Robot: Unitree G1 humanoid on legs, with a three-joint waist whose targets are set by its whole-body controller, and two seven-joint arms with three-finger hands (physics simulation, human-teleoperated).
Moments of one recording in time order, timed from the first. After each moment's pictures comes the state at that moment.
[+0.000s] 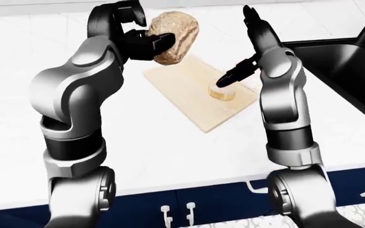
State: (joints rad) left arm -1.10 0.30 0.12 -0.11 -0.52 1.08 0.43; right arm -1.04 -0.20 -0.02 0.17 -0.71 0.69 0.36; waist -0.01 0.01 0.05
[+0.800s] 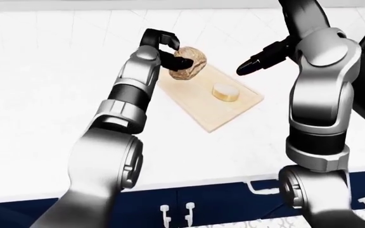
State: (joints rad) left arm -1.48 0.14 0.07 1.18 0.06 0.40 0.09; right arm -1.06 -0.29 -0.06 -0.08 -0.75 0.83 0.53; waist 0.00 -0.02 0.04
